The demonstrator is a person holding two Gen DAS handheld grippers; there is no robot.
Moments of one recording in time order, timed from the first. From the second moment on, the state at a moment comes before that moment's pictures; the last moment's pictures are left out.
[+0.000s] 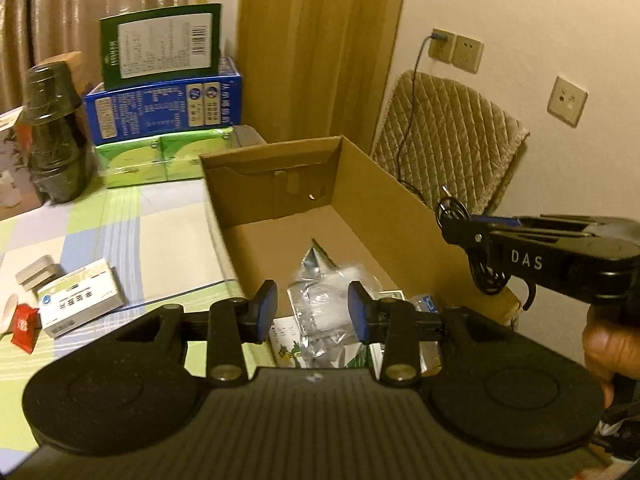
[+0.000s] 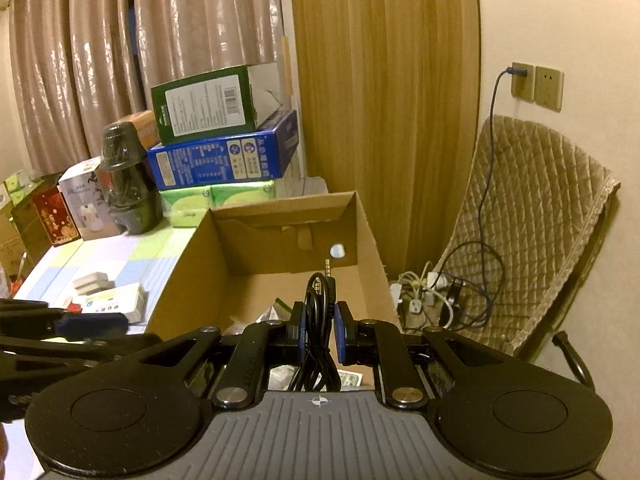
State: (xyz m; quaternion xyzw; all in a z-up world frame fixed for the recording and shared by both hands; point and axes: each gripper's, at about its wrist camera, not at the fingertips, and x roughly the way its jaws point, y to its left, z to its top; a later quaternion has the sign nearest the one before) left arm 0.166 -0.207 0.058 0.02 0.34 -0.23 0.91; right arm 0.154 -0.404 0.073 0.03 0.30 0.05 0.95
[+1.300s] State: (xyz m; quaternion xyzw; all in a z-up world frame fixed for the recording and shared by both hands) left arm 0.098 -0.071 0.057 -0.03 0.34 -0.12 0.93; right arm 0.081 -0.341 0.081 0.09 0.28 0.10 0.95
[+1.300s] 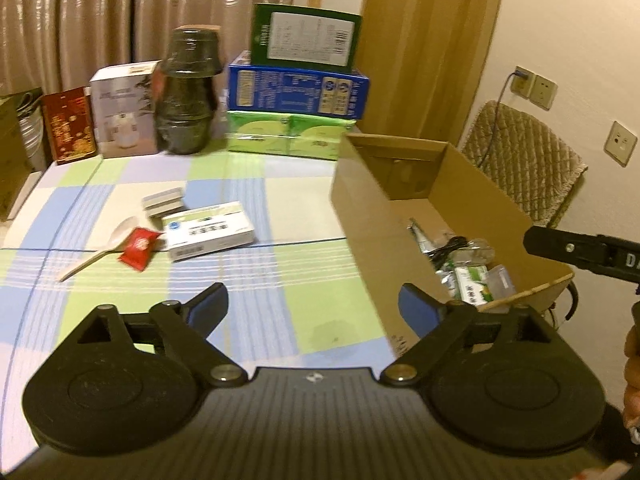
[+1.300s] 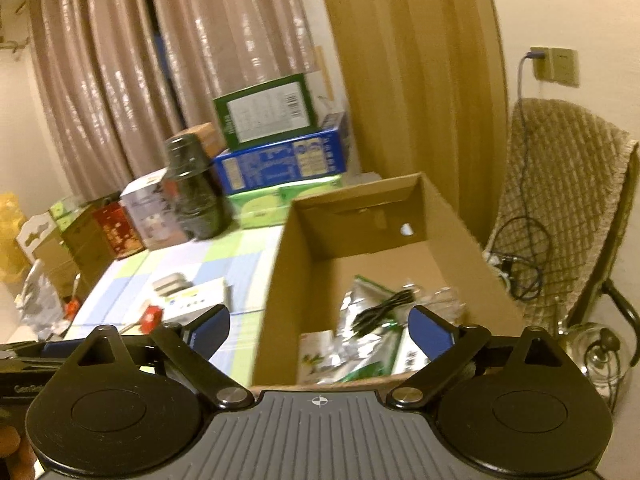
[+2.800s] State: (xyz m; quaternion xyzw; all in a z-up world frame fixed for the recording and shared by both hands) left arm 0.074 0.108 0.064 0.04 0.36 -0.03 0.93; right arm 0.065 -0.187 0.077 -0.06 0.30 0.26 0.92
